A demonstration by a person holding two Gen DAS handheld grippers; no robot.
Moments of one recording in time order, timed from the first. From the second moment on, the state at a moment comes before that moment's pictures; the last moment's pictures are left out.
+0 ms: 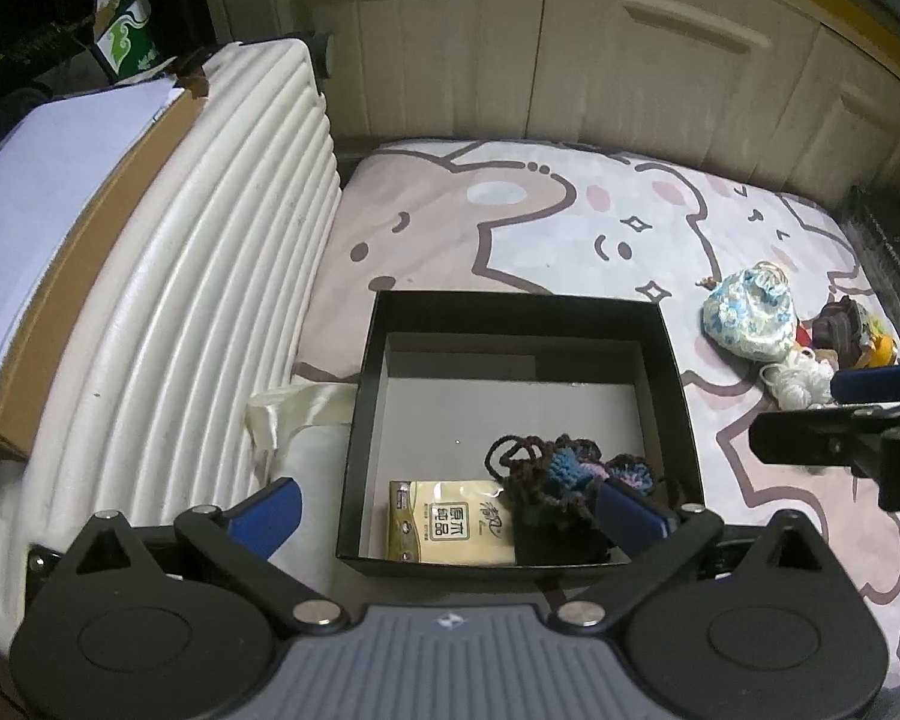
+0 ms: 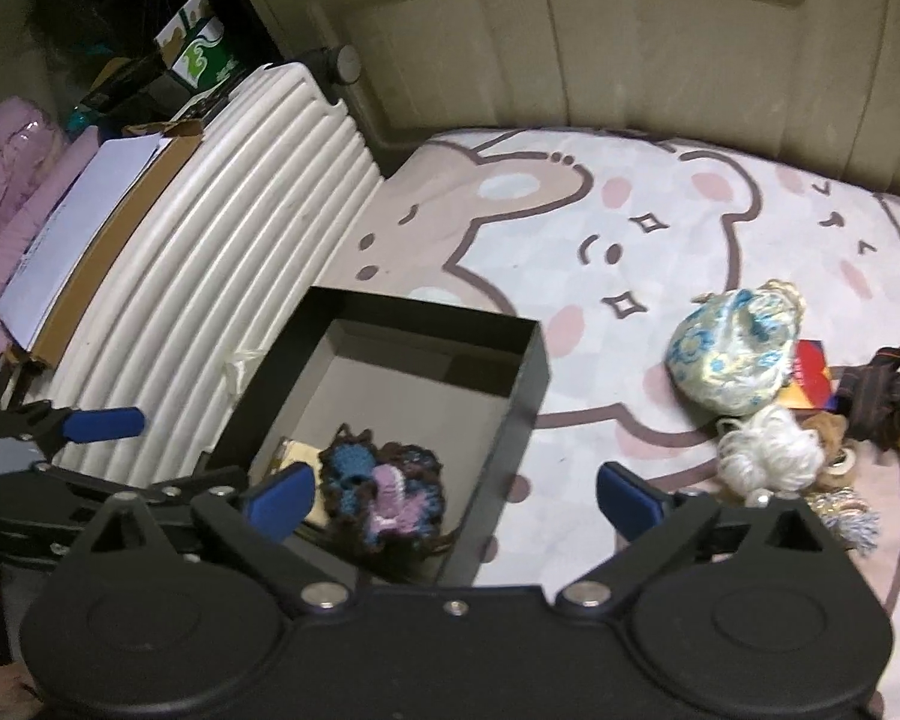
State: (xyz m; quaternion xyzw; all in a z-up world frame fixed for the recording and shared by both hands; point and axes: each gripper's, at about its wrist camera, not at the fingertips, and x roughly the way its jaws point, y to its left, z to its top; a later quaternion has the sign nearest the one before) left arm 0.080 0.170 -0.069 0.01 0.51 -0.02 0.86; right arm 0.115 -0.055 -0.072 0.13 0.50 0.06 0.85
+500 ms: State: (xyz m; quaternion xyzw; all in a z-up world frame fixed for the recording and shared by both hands) left arm 0.082 0.161 -0.052 0.00 0.50 -0.01 0.87; right arm 0.111 -0.077 -0.071 0.10 0.49 0.02 0.87
